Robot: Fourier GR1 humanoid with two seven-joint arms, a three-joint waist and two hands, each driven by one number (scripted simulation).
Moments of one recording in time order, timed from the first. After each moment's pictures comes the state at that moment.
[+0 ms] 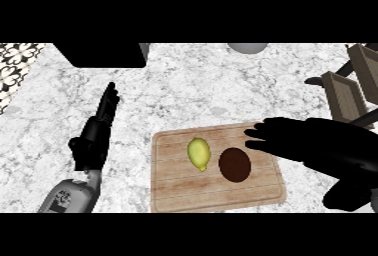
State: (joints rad) left arm -0.19 0.21 -0.26 -1.53 0.03 0.36 0.04; right arm -0.38 -0.62 0.26 -1.94 0.52 0.91 -0.15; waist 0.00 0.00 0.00
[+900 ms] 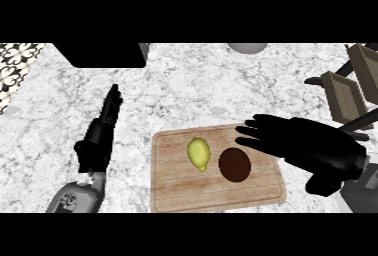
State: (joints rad) left arm -0.17 0.15 -0.22 -1.54 -0.05 0.32 0.04; right arm -0.35 -0.58 0.34 -1.83 0.82 0.69 -0.35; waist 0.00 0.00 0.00
